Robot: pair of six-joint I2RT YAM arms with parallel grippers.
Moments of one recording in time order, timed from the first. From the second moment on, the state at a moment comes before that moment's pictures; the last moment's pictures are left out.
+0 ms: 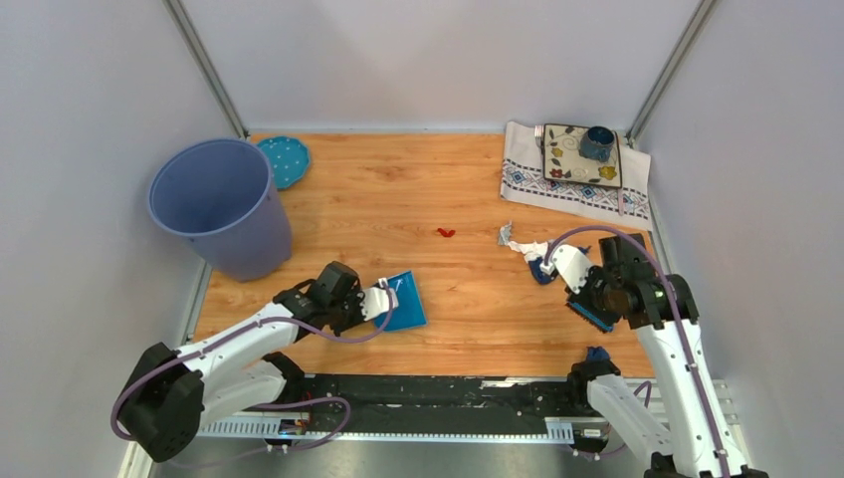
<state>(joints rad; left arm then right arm) -0.64 1.00 0.42 -0.45 0.12 0.62 0.15 0.77 0.96 -1.32 -0.04 -0.81</state>
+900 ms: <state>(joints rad) -0.64 1.08 0.45 -0.42 0.10 0.62 0.13 0.79 0.87 -1.33 0.16 -0.73</state>
